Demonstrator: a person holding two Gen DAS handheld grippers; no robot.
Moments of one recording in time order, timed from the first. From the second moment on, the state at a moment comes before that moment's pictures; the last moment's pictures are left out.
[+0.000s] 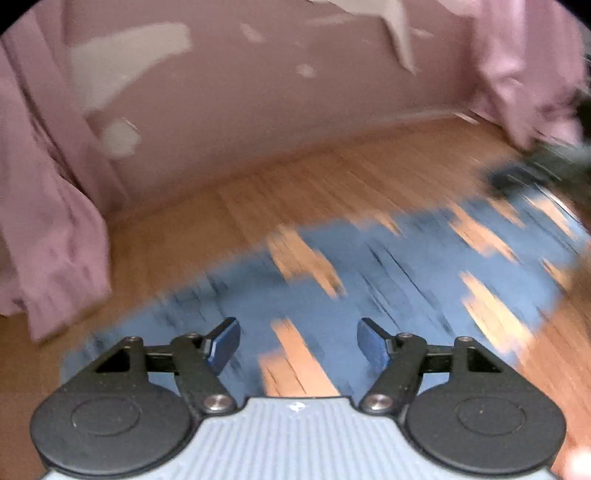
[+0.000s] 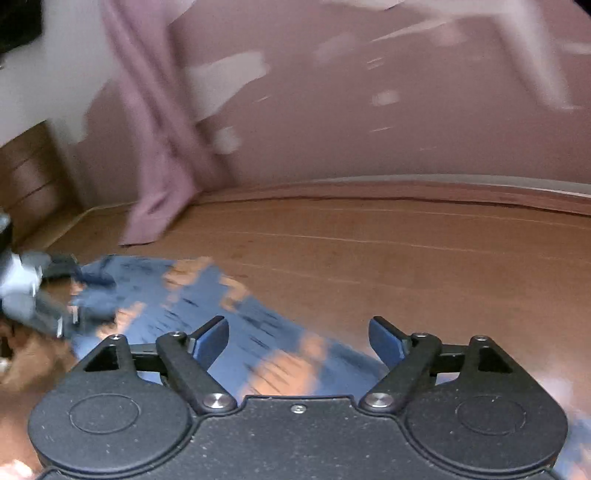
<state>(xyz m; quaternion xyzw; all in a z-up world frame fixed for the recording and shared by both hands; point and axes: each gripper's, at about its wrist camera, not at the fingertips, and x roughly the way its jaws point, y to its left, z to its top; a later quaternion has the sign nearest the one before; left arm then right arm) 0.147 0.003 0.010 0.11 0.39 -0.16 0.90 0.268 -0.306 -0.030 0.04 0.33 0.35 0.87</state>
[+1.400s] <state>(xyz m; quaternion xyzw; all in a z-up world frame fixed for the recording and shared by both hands) 0.099 0.011 0.018 0.04 0.46 -0.15 0.88 0.186 -0.300 -0.024 -0.05 0.36 0.29 0.89</state>
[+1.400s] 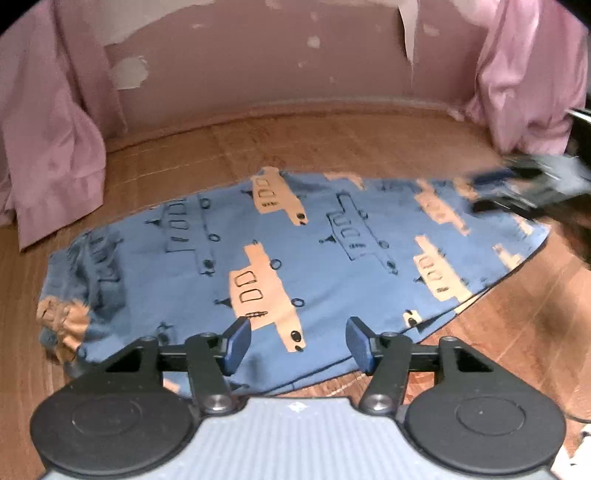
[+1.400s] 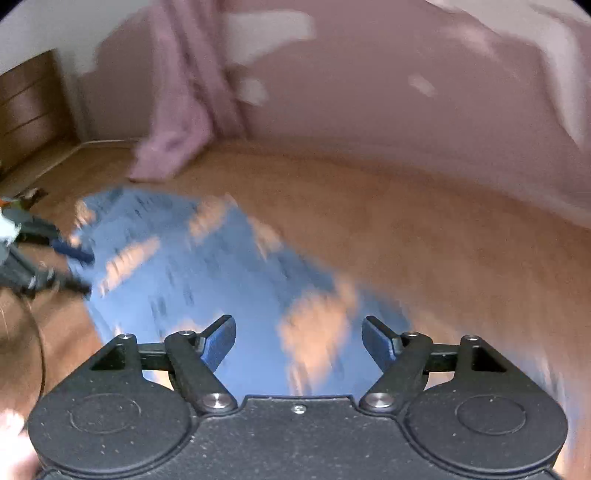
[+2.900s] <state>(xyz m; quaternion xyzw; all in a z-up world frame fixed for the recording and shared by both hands) 0.298 -0.388 0.013 0.24 0.45 -0.52 0.68 0.133 -0.488 -0.060 0.07 0.38 0.12 0.91</state>
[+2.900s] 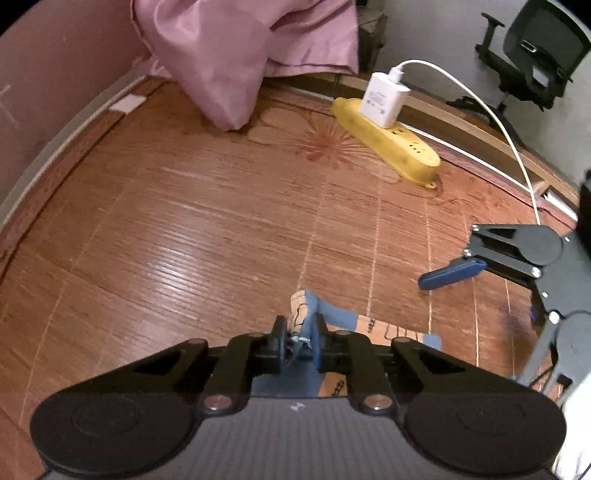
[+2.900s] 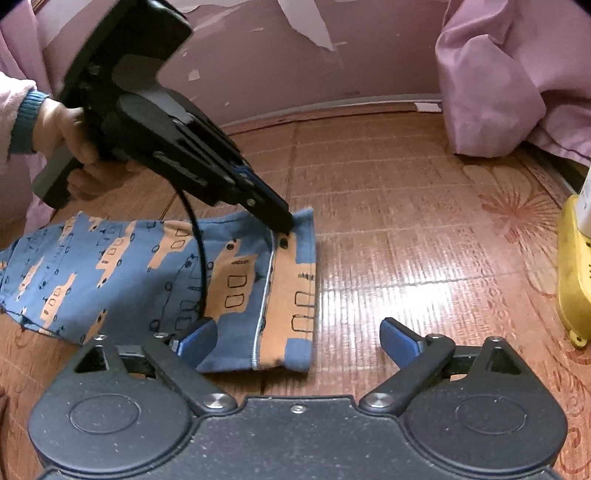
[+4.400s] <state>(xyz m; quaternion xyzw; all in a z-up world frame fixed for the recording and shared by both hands) 0.237 -0.351 0.032 0.34 0.32 -0.47 0.75 0.134 -0.505 -0.056 0.12 0.34 0.15 0.92</state>
